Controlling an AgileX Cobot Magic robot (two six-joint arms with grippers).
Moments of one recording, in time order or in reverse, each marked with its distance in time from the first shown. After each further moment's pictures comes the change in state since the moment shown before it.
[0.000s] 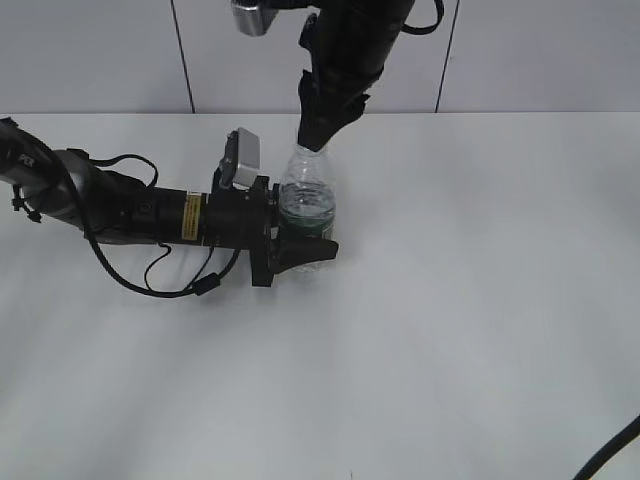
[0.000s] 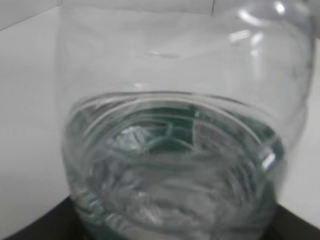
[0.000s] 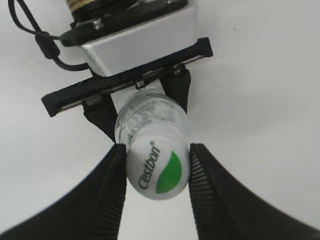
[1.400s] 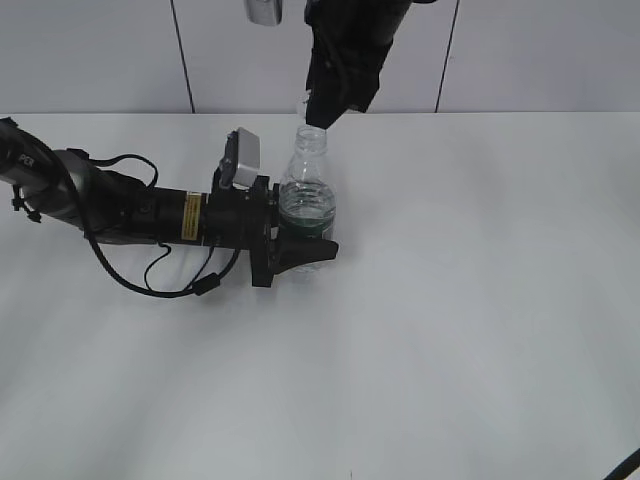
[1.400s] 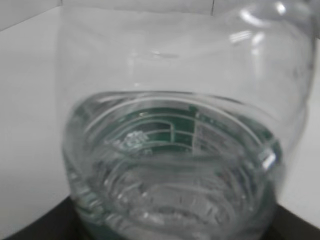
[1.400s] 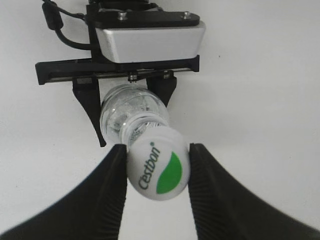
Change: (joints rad) left arm 0.000 0.000 0.000 0.000 0.000 0.001; right arm 0.000 -0.046 -0.006 -0.002 0.002 -0.262
